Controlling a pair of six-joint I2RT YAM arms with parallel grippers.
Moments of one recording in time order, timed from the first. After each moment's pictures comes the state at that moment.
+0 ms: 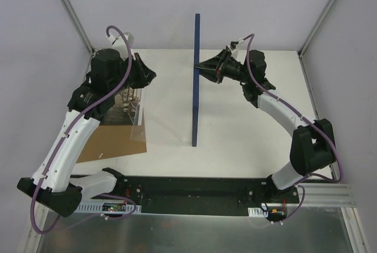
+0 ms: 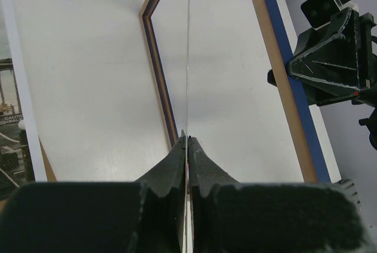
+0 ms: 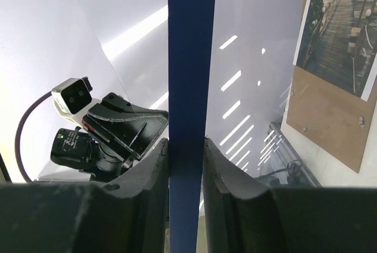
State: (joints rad) left arm -0.38 1.11 1.43 -0.67 0.12 -0.50; right arm 0.41 1.58 1.18 0.42 -0.77 1.53
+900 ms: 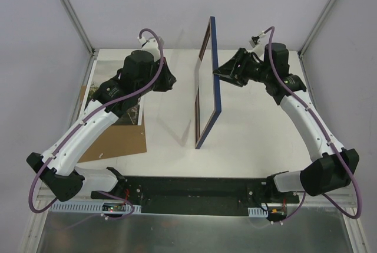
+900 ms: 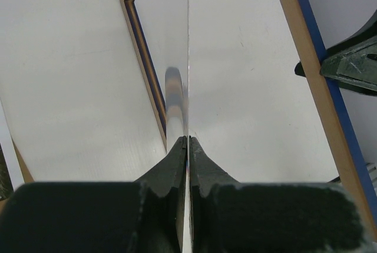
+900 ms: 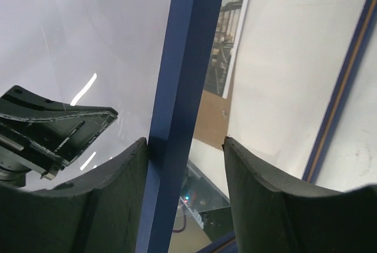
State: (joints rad) left arm -0.67 1.26 1.48 -0.67 -0.10 -0.50; right arm 0.32 1.37 1.35 -0.38 -0.63 0.85
